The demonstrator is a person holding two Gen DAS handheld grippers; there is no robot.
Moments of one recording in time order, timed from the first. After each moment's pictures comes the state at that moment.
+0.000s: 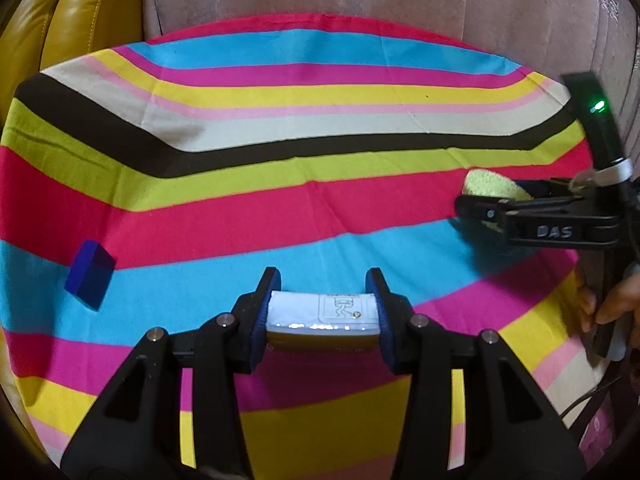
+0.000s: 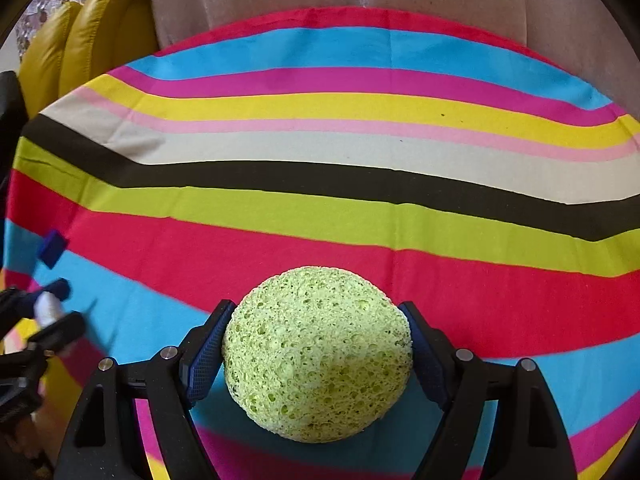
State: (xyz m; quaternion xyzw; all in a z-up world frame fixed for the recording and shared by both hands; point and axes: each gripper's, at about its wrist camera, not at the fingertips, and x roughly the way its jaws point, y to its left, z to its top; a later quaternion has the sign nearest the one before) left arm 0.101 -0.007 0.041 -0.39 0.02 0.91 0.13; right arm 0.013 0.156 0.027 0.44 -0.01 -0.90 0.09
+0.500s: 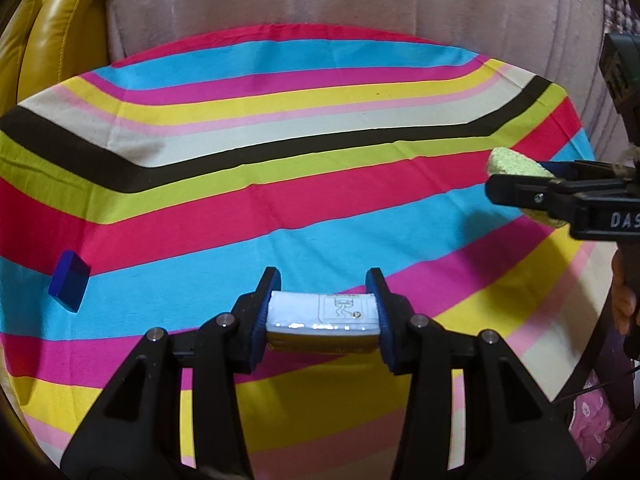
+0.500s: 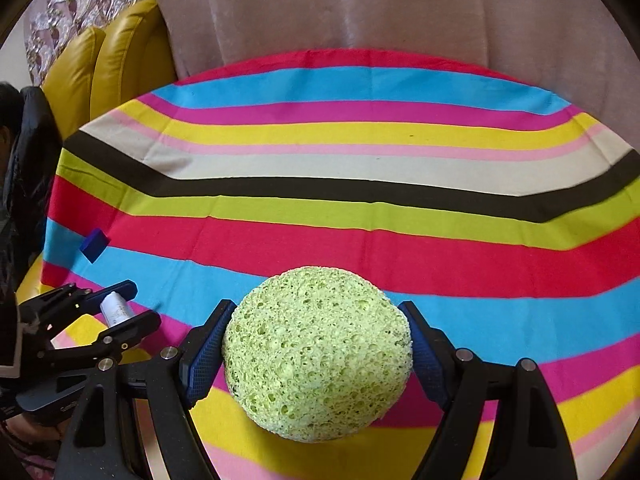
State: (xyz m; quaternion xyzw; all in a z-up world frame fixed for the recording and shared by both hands) left arm 0.129 0.028 0.052 -0.38 0.05 0.91 0.17; right arm 0.087 0.179 0.073 0.41 -0.03 -0.91 0.07
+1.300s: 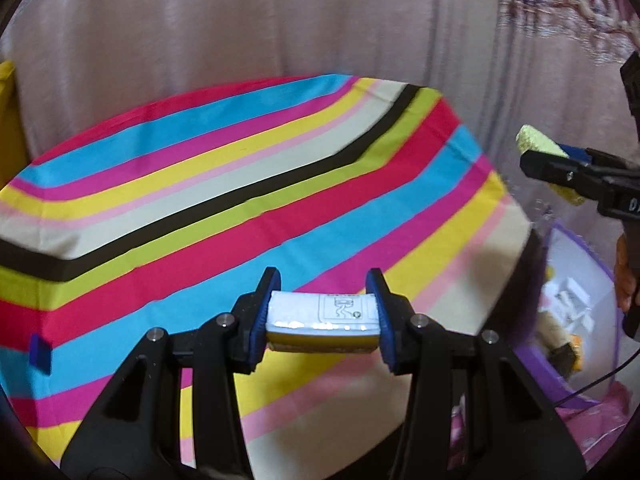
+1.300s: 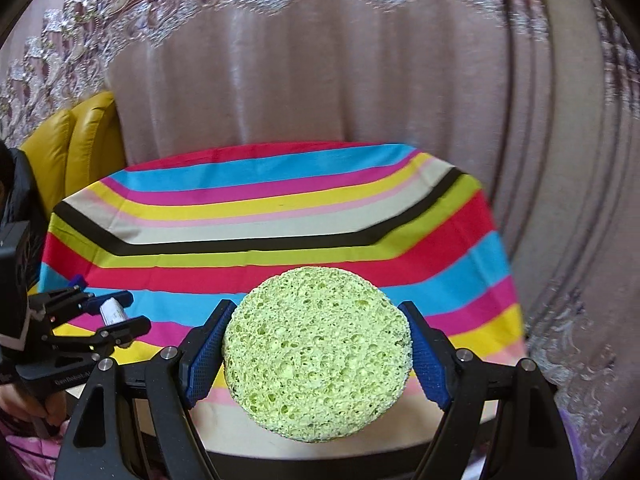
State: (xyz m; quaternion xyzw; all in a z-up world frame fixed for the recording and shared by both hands) left arm 0.190 0.126 0.125 -0.32 0.09 0.88 0.33; right arm 0.252 0.283 0.164 0.29 -0.04 -0.95 -0.08
